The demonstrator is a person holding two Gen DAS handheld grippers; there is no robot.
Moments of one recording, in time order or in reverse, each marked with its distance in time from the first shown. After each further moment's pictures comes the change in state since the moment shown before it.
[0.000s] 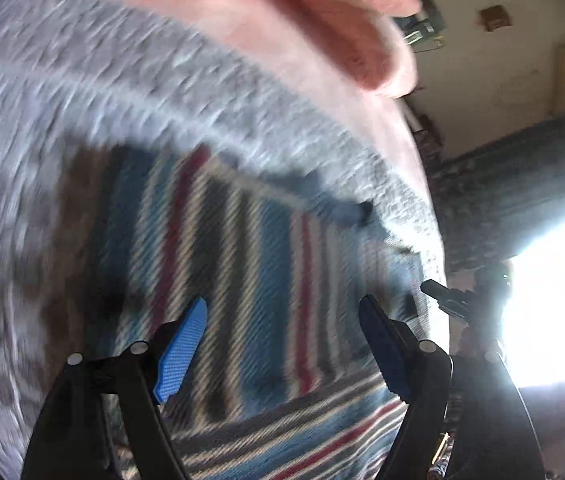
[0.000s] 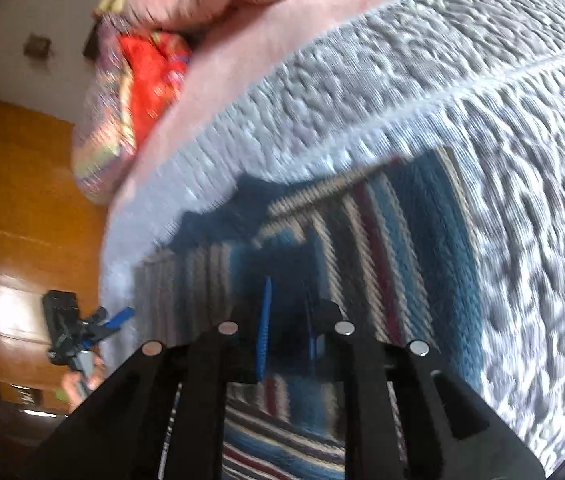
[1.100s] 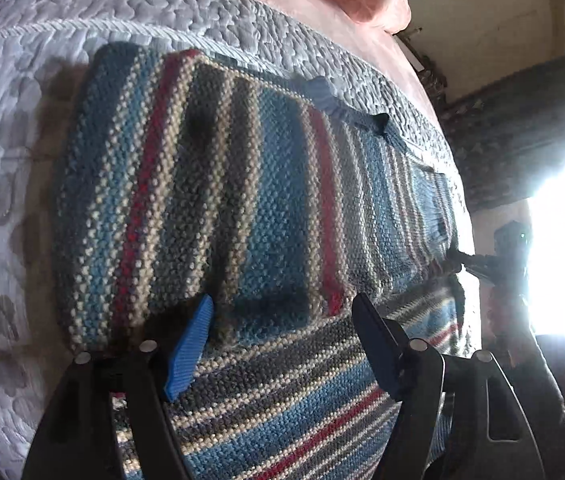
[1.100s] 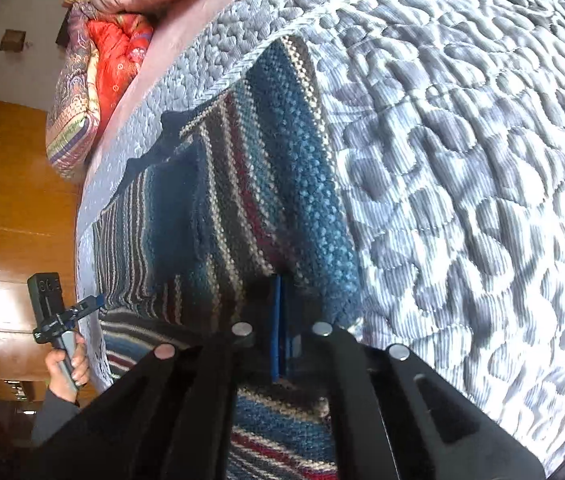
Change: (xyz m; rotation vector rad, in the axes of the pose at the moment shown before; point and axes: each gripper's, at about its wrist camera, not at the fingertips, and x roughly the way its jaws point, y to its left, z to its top) left arm 0.027 0.011 -0.070 0.064 0.174 0.080; right arm -0.018 -0.058 -0.058 0.050 0.090 -0.100
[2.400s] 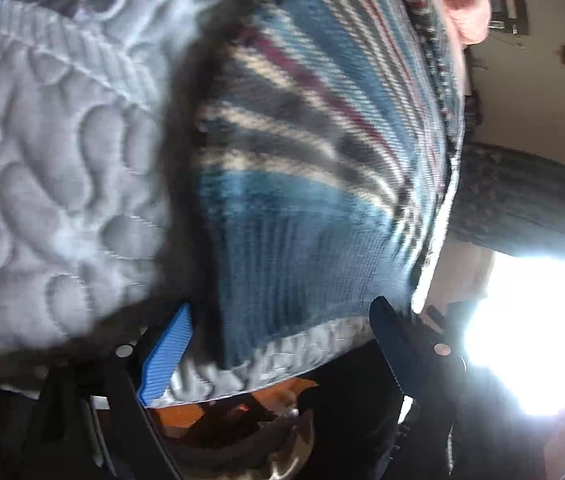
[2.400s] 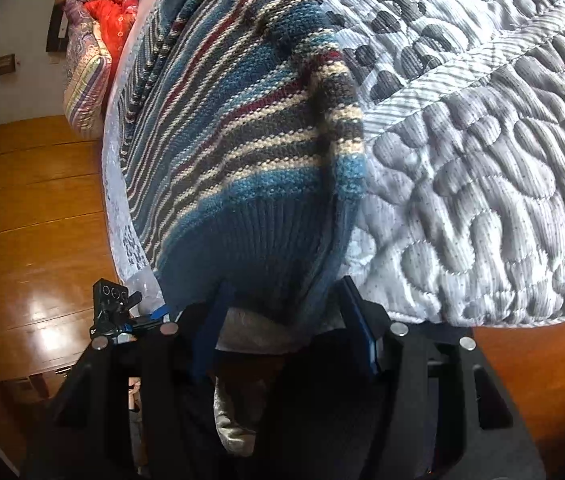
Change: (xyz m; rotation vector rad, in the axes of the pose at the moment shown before) left arm -0.035 0.017 -0.335 -0.466 0.170 -0.189; right arm -0.101 -0.025 -0.331 0.214 0.167 0.117
